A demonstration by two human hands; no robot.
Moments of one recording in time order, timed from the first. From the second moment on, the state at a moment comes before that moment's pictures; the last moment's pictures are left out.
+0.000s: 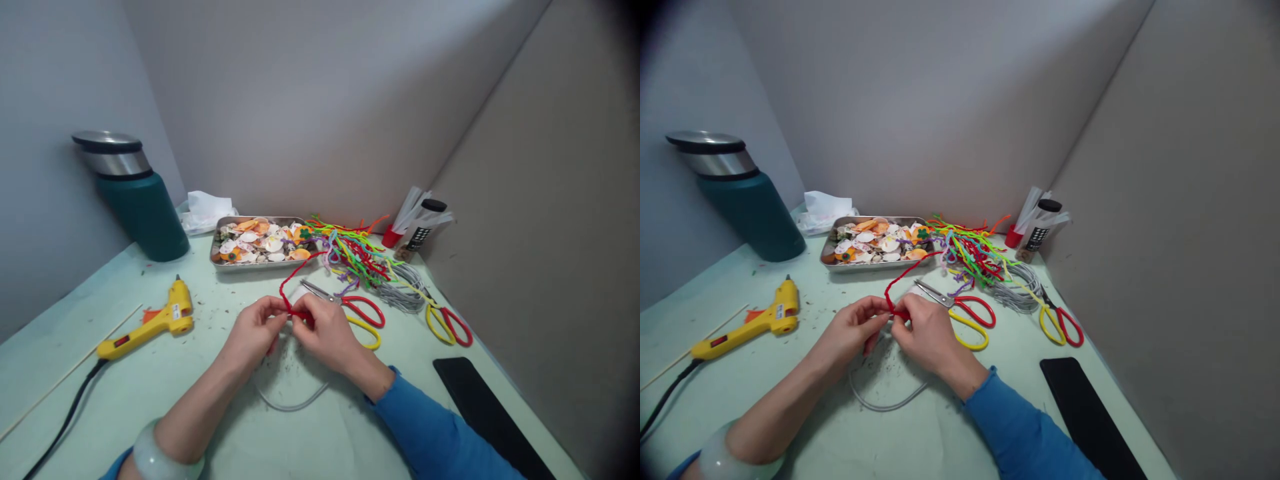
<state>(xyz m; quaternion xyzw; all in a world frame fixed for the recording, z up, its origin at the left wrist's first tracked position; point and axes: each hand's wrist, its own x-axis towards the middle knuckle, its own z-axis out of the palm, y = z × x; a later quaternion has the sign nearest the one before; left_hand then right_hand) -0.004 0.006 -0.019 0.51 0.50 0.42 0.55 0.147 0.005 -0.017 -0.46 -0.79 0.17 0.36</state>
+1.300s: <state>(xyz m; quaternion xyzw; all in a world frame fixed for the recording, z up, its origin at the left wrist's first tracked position) -0.007 0.006 -0.018 0.58 0.55 0.37 0.47 0.155 0.020 -0.018 -0.40 -0.61 0.55 0.39</state>
